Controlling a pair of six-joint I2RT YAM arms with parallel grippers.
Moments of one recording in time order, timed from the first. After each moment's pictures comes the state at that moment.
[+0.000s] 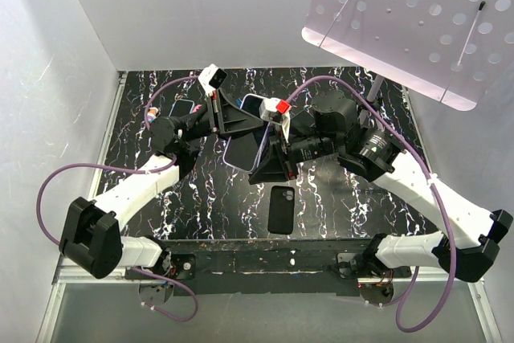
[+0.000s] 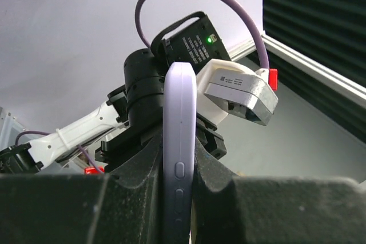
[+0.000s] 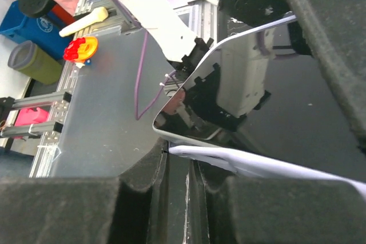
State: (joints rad) left arm -0.54 1.30 0.92 1.15 0.90 -1.84; right arm 0.92 1.22 1.43 -0.51 -0.84 0.14
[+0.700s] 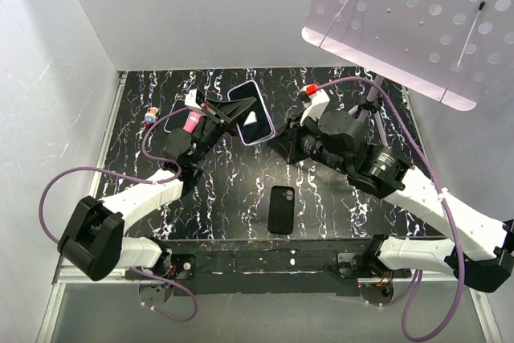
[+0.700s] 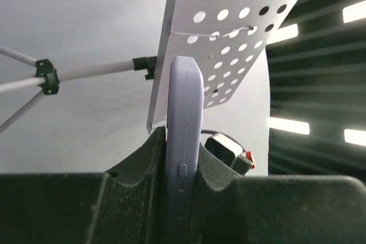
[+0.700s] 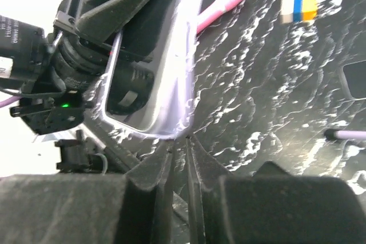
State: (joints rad) left arm -0.58 1.28 0.69 1.03 0.22 -1.78; right arm 0.98 1.11 1.28 -0.50 0.13 0.53
